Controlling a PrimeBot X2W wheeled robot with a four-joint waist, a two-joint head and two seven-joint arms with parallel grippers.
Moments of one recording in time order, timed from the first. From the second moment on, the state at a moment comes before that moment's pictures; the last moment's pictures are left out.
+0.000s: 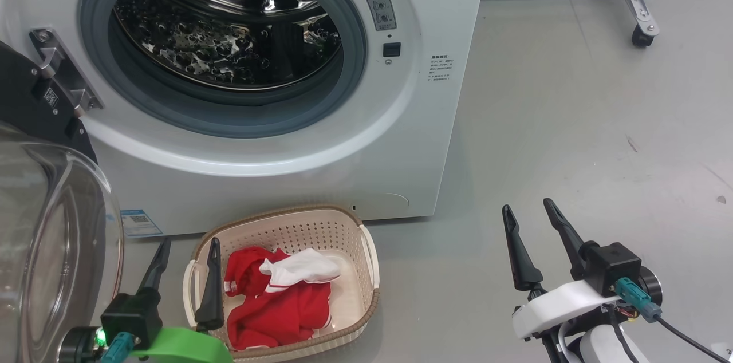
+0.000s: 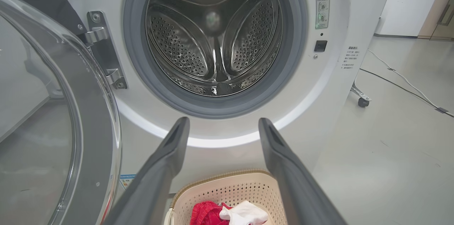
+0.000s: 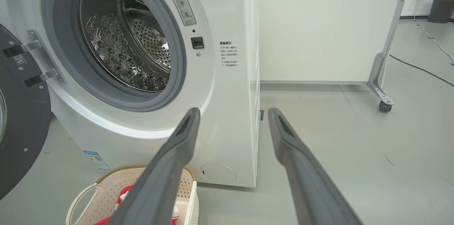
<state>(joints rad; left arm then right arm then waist) 0.06 0.08 -0.16 0.04 -0.28 0.08 -0.14 -0.05 -0.06 0.27 0.23 0.31 -0.01 -0.26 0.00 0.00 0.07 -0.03</state>
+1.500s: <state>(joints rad) 0.12 0.09 -0.17 -0.08 -0.26 0.10 -0.07 -0.03 -0.06 0.26 0.23 0.31 -0.01 -0.26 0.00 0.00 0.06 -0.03</state>
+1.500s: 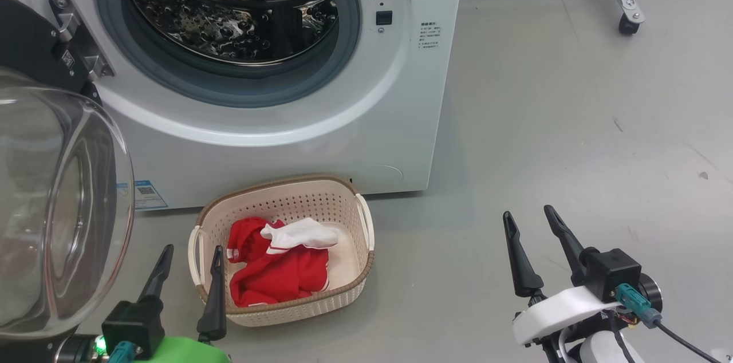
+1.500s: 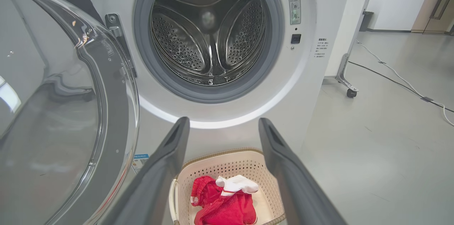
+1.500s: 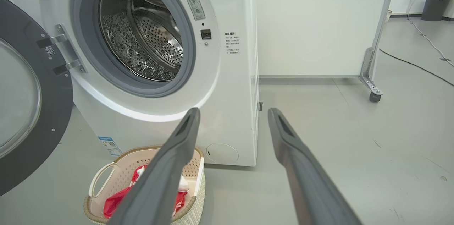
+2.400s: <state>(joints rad) 0.13 0.09 -0.18 -0.11 -0.26 0.10 -0.04 -0.03 -0.05 0.25 0.23 0.31 -0.02 -0.26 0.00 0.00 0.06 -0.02</state>
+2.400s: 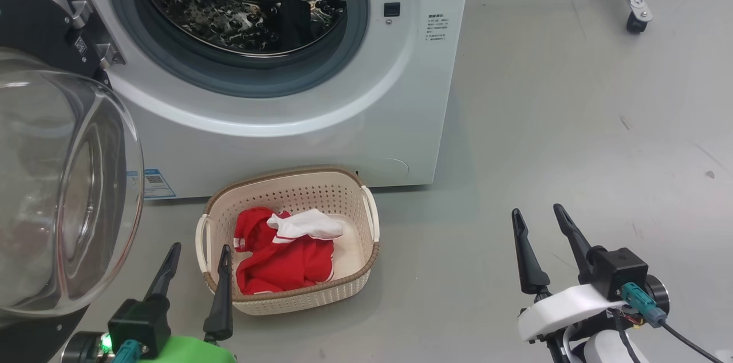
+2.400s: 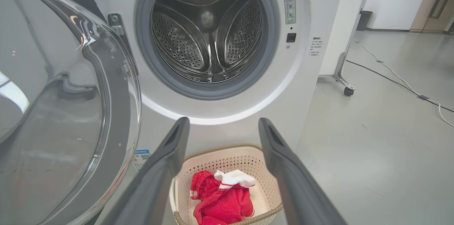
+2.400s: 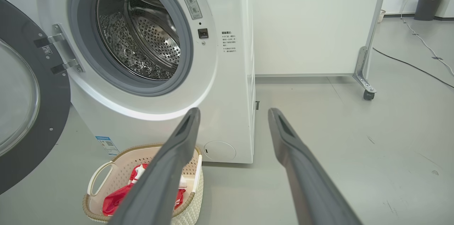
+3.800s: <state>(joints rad) 0.13 0.08 -0.15 -0.10 -0.26 0.11 -0.06 -0.02 -0.06 0.25 0.24 0.30 -0.01 -0.26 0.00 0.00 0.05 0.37</state>
